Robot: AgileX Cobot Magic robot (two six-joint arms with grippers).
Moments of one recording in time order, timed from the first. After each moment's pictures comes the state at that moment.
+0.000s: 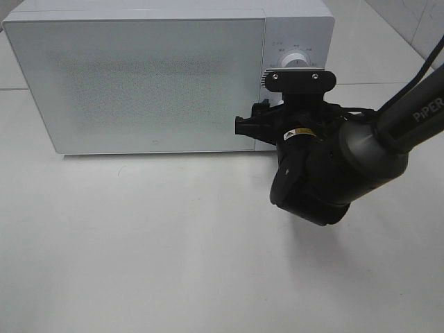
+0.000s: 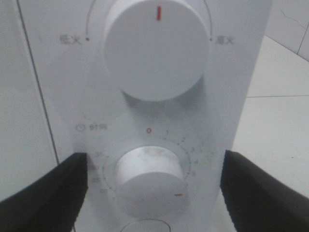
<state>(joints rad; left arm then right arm) 0.05 0.00 -0.52 -0.08 1.07 0.05 0.71 2.07 -0.87 1.05 -1.20 -0.45</state>
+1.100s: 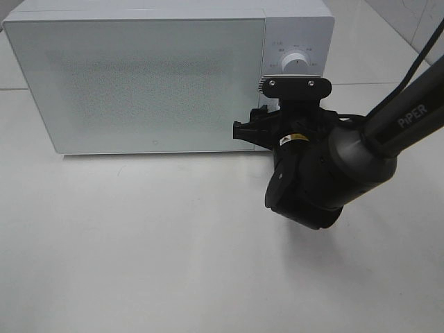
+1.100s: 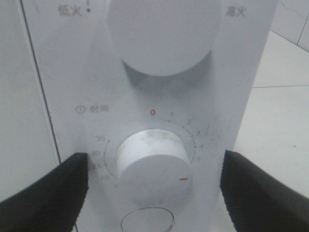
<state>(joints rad) 0.05 0.00 -0.52 -0.08 1.07 0.05 0.71 2.11 -0.89 1.07 -1.21 -0.44</state>
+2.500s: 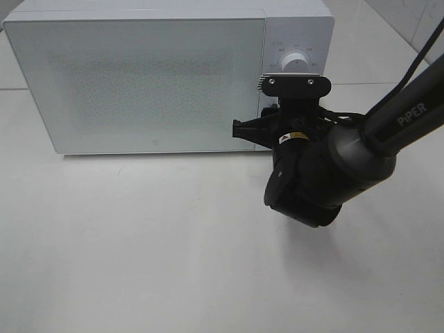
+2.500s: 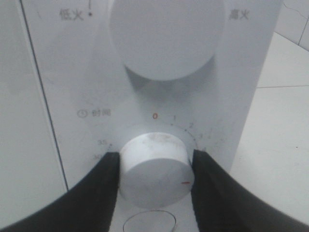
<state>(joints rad) 0.05 0.00 -0.52 -0.08 1.07 0.05 0.71 2.11 -0.89 1.07 -1.20 -0.44</state>
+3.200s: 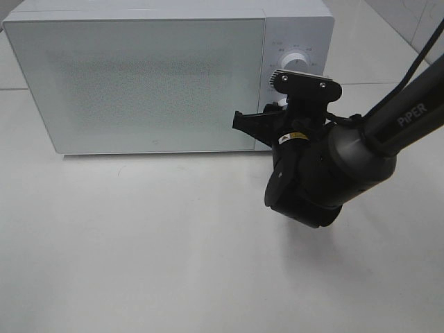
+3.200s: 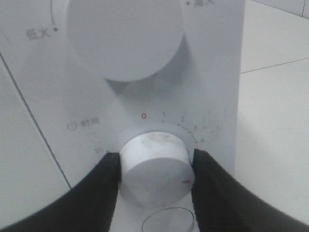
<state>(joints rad) 0.05 0.00 -0.52 -0.08 1.07 0.05 0.71 2.11 -0.89 1.07 -1.20 -0.23</state>
